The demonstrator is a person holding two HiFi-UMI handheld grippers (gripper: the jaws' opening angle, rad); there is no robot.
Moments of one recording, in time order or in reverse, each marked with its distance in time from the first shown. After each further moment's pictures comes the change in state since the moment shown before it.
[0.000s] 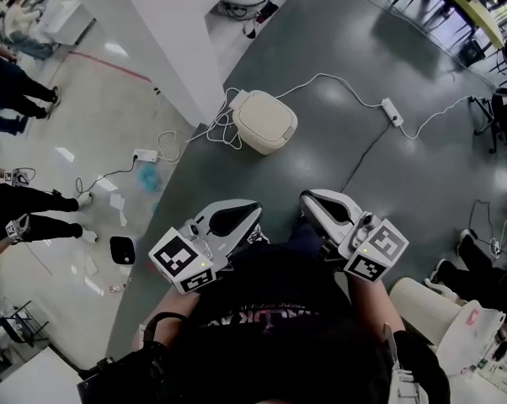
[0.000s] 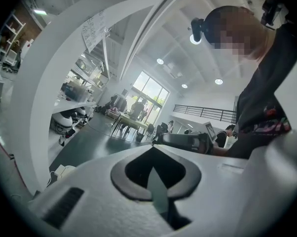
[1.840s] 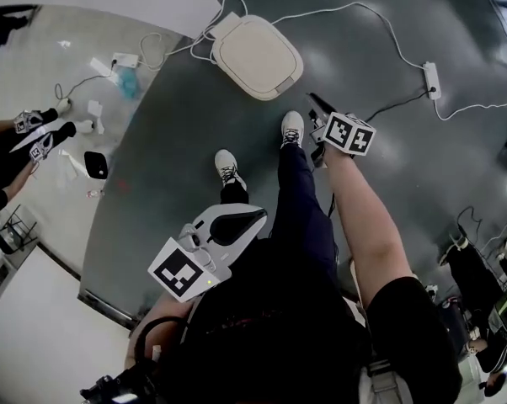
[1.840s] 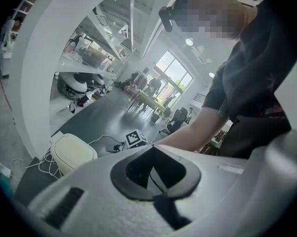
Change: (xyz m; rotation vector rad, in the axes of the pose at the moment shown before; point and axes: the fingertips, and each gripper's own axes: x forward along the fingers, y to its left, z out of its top) left arm 0.194 0.122 -0.079 -0.208 0.191 0.165; right arm 0.100 -0.507 -0.217 0.471 0.439 -0.400
